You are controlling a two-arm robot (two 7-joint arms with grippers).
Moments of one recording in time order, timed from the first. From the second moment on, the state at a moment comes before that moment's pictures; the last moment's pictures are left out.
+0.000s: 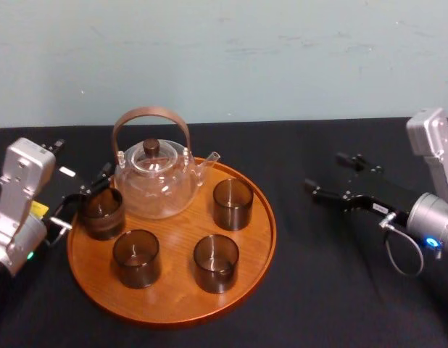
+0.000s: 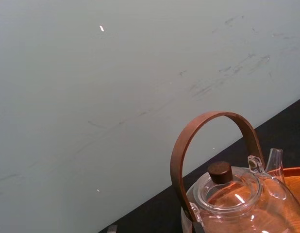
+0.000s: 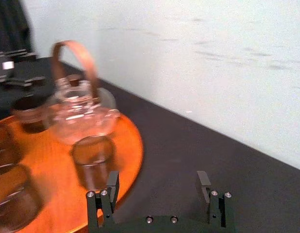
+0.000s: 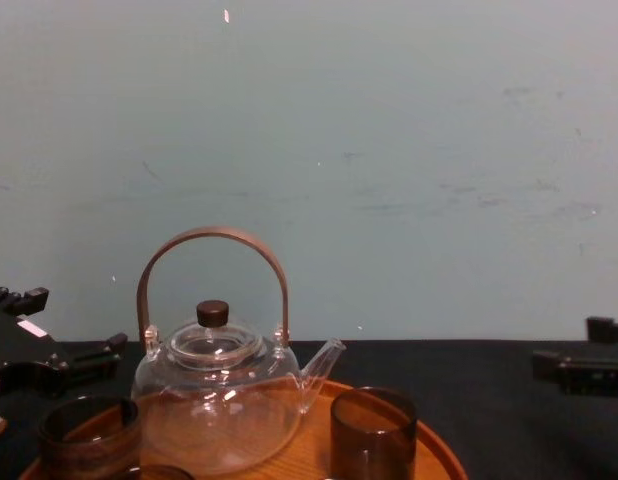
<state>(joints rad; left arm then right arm) -0.20 0.60 0.45 -1.41 -0.25 -0.12 0.03 0.21 0.60 -0.36 -1.48 0.49 0.09 0.46</state>
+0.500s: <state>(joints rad) -0.20 0.60 0.45 -1.41 -0.25 -0.12 0.03 0.14 0.50 -0.27 -1.43 0.44 0.00 0.28</state>
